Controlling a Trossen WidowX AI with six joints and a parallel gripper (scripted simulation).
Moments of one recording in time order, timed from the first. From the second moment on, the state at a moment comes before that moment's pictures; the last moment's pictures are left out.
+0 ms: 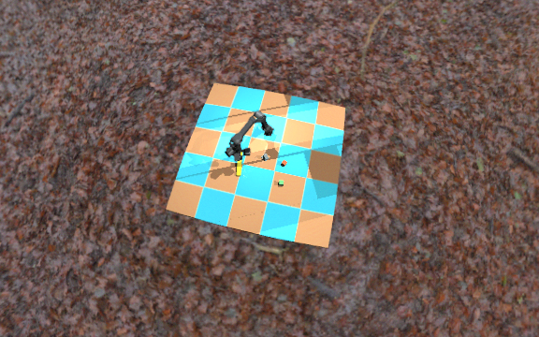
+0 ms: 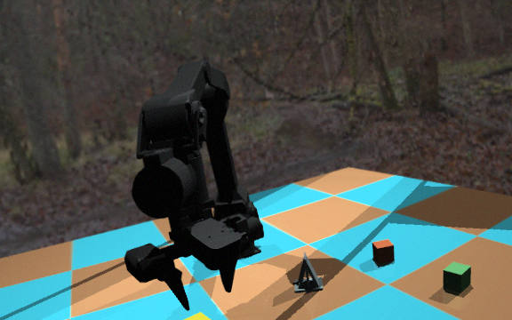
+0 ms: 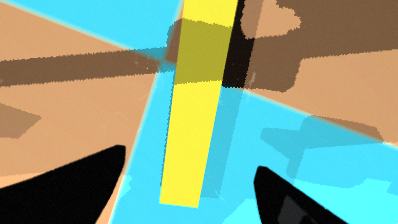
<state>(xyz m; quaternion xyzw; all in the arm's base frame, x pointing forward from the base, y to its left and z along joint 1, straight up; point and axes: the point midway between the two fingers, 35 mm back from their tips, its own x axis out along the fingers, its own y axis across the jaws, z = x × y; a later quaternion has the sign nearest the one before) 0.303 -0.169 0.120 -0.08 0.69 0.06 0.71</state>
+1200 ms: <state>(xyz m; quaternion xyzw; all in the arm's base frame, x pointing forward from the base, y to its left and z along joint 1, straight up) 0.305 -0.170 0.052 -0.08 0.70 0.06 0.71</state>
